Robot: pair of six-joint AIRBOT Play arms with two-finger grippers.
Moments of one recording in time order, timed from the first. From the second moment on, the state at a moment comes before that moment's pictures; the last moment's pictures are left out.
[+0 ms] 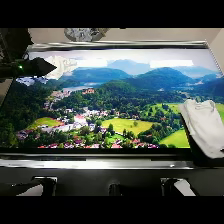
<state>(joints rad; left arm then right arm) 0.05 -1.29 1.58 0.88 -1.12 -1.33 -1.15 -1.09 0.98 -1.34 1.54 1.20</state>
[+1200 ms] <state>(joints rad) -0.18 -1.27 1.30 1.52 -1.32 -1.66 -0.05 -1.37 1.44 -1.42 1.47 1.12</state>
